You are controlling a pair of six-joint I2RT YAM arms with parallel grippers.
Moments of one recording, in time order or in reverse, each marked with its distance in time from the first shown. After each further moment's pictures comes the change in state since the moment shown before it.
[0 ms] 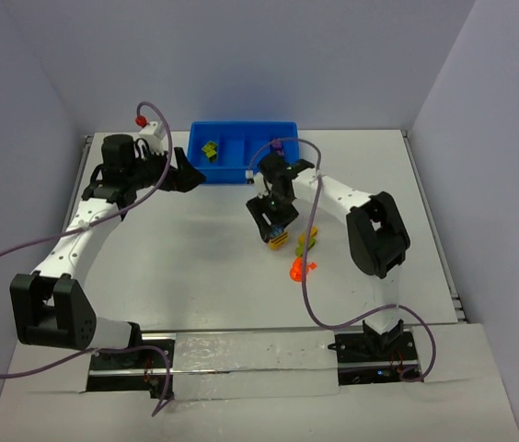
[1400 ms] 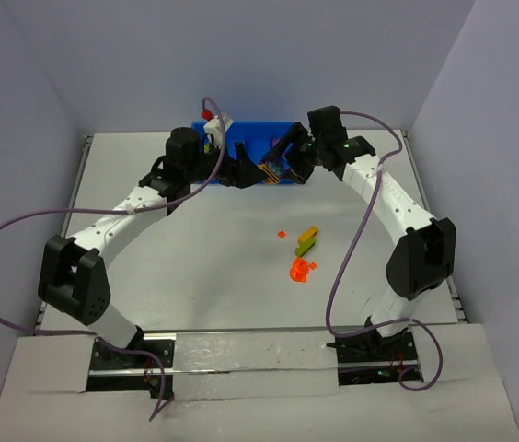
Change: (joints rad) left arm -0.353 0.192 0.127 0.237 -0.040 -0.258; right arm -0.196 -0.287 0.053 0.250 -0.068 1.054
